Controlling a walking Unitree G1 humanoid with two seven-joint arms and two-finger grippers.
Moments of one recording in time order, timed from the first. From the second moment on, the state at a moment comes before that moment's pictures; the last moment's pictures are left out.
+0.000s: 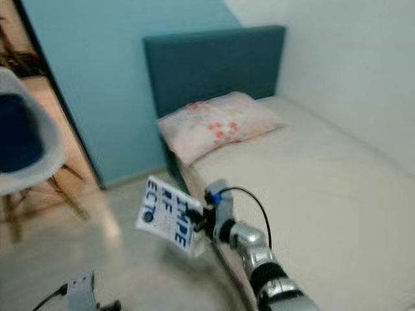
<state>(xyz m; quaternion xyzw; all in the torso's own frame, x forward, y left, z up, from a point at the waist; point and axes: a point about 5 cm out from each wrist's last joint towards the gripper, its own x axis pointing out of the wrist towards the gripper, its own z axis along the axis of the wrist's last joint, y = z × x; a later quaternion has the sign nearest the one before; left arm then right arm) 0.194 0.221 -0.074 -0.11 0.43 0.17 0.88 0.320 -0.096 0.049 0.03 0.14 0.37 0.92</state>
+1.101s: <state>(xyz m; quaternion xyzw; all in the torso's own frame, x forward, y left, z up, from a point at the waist) 0.215 0.204 -0.064 -0.07 0.40 0.10 0.91 0.326 -0.159 0.030 0.22 0.24 0.12 0.94</state>
